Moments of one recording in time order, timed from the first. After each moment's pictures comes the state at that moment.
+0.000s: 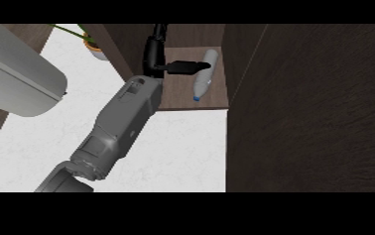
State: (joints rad) left arm -1.05 0.00 -0.09 -0.34 0.35 0.38 -0.72; right arm 0.54 -0.08 0.23 -2.09 -0.27 0.29 -0.19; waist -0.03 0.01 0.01
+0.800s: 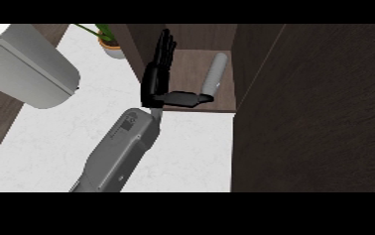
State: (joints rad) left arm -0.66 0.00 -0.29 -0.92 0.43 0.32 -0.53; right arm 0.60 -0.07 0.25 -2.14 -0.25 0.26 -0.17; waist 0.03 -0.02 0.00
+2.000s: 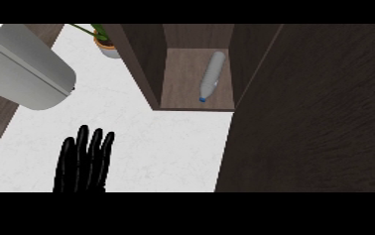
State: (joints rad) left arm 0.27 0.28 -0.63 -2.16 0.31 0.50 -0.34; right arm 0.61 -0.23 0.41 -2.24 -0.08 0.37 -0.11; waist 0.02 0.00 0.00
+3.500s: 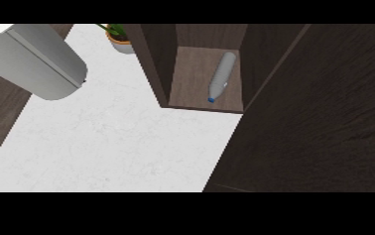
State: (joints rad) left arm 0.88 0.55 -0.27 -2.32 0.54 0.06 -0.68; right arm 0.29 -0.09 0.51 -2.24 0.01 0.31 0.26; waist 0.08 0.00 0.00
